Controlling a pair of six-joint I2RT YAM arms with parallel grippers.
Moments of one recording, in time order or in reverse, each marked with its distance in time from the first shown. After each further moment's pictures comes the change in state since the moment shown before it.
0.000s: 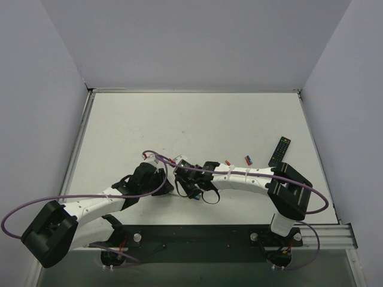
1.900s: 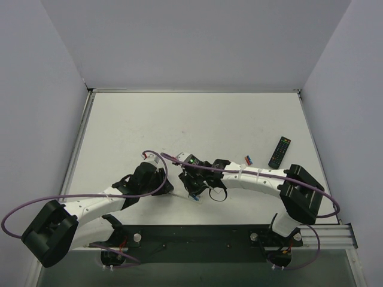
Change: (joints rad) left arm -0.002 0.005 0.010 -0.015 -0.009 -0.005; right arm -0.049 -0.108 -0.068 0.044 -0.076 -0.154
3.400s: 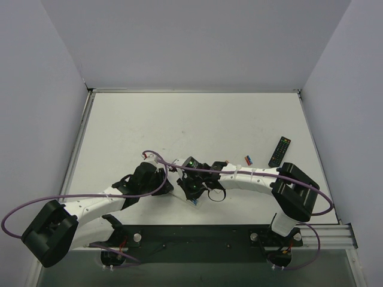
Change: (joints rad) left arm 0.000 0.000 0.000 0.000 0.000 0.001; right arm -0.016 0.052 -0.046 0.105 -0.155 -0.109
